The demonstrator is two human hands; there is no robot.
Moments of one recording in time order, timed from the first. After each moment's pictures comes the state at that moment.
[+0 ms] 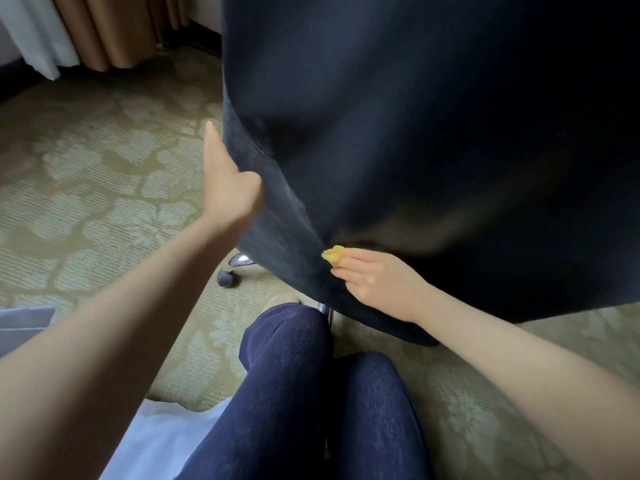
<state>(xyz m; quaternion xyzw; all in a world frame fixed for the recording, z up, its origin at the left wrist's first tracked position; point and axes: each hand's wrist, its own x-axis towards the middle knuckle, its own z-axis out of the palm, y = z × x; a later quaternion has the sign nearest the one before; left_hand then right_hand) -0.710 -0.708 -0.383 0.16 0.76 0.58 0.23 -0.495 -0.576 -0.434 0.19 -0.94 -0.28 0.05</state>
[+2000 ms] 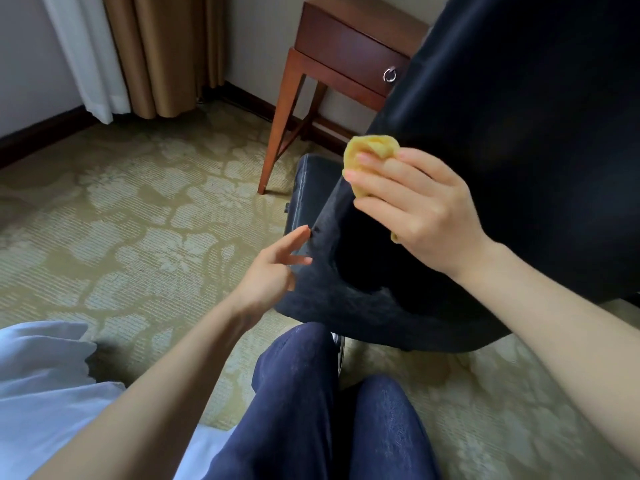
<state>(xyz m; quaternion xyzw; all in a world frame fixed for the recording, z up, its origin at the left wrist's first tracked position) -0.682 -0.789 -0.387 0.26 0.62 0.62 0.41 -0.571 -0.640 -0.261 0.20 -0.86 -0.31 0.35</state>
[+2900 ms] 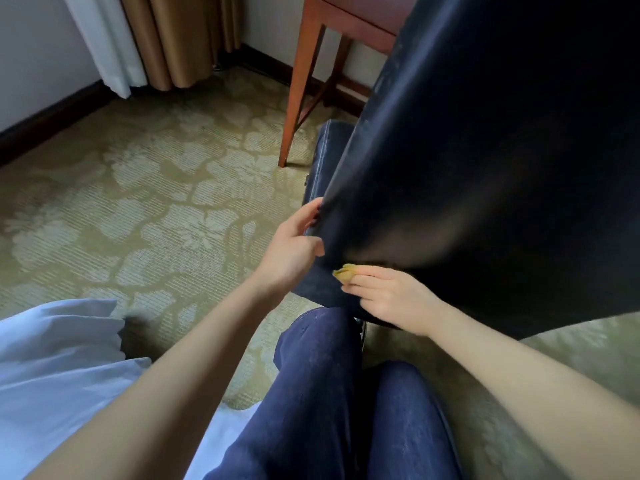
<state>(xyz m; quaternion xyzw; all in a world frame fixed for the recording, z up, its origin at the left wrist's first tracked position) -0.682 -0.758 -0.394 0.22 0.65 0.61 0.40 -0.527 -0.611 -0.450 0.12 -0.99 -0.12 0.00</state>
